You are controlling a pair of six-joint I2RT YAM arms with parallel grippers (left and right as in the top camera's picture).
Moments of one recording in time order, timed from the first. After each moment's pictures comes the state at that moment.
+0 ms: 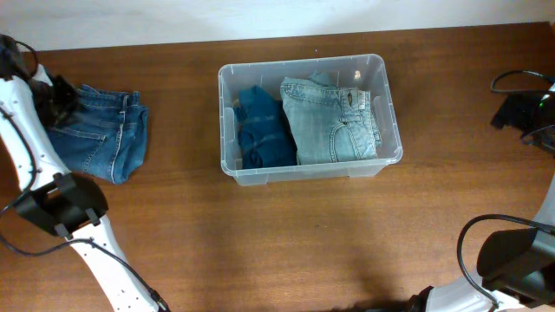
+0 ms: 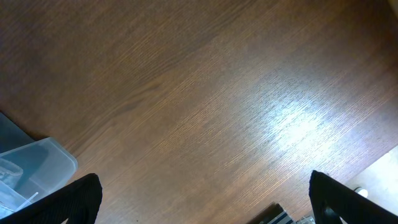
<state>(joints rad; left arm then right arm) 0.45 2.65 2.95 -1.69 0.28 -0.28 -0.50 1.77 1.98 -1.54 0.13 0.19</state>
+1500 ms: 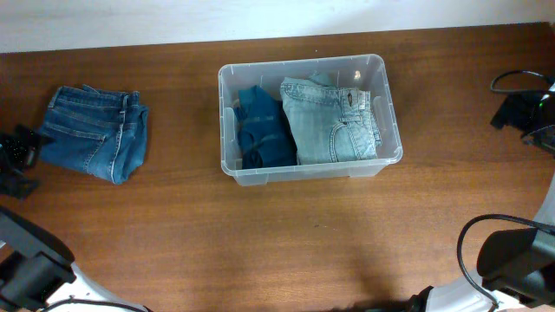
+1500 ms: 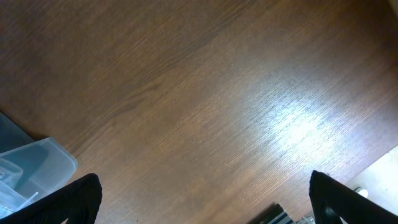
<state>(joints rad) 0.73 2.09 1.83 -1.07 0.39 -0.37 -0.50 1.77 1.98 -1.54 0.13 0.19</state>
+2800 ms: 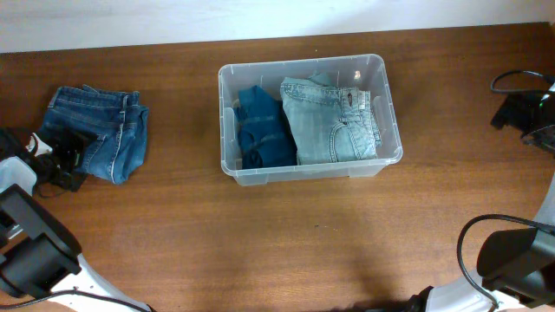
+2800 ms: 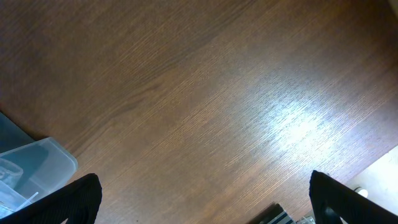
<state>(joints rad) 0.65 2.14 1.46 -0.53 0.60 -0.47 -0.50 1.77 1.98 -1.54 0.13 0.19</state>
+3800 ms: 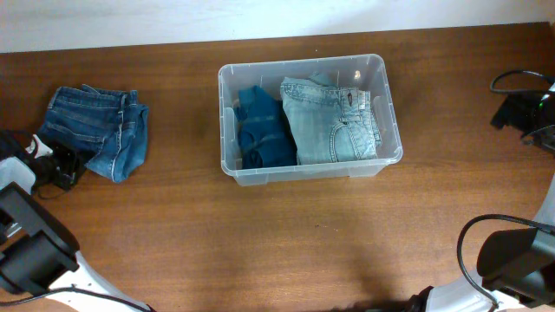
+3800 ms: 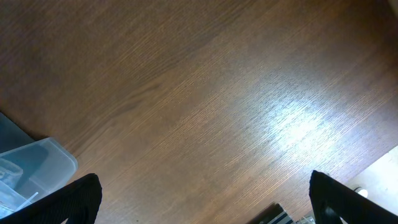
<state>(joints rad) 0.65 2.17 1.48 -0.56 0.61 -0.42 -0.50 1.77 1.98 -1.54 0.13 0.19</state>
